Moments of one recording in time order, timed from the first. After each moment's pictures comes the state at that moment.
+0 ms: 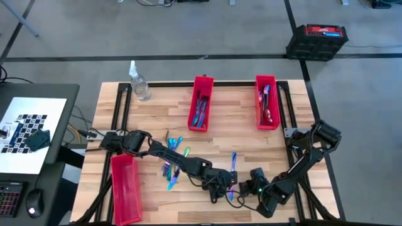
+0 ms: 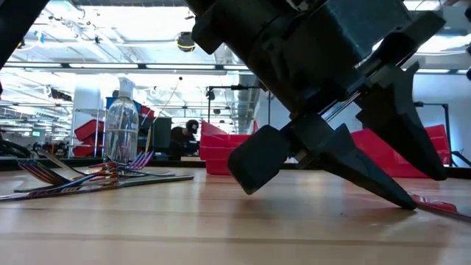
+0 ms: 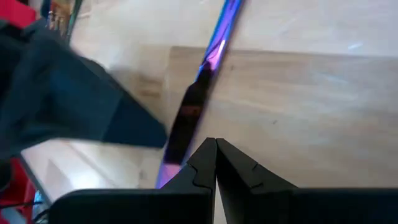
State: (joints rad) left arm -0.34 2.35 1.72 -0.13 -0.05 1.28; right arm 0.93 1.81 0.87 -0.31 0.73 2.24
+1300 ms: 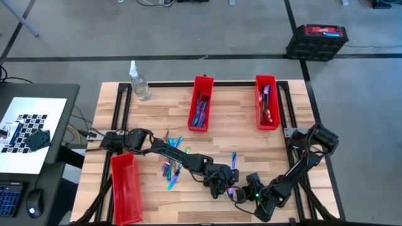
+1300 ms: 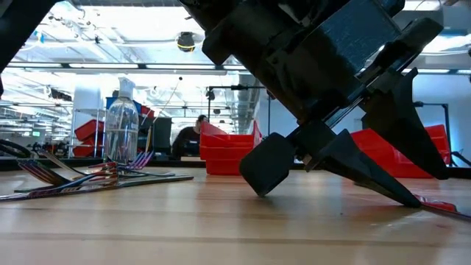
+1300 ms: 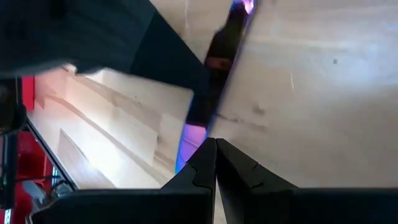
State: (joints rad) left arm -0.29 2.37 1.72 -0.10 0.01 1.34; right arm 0.92 1.87 0.91 -0.18 0.68 2.17
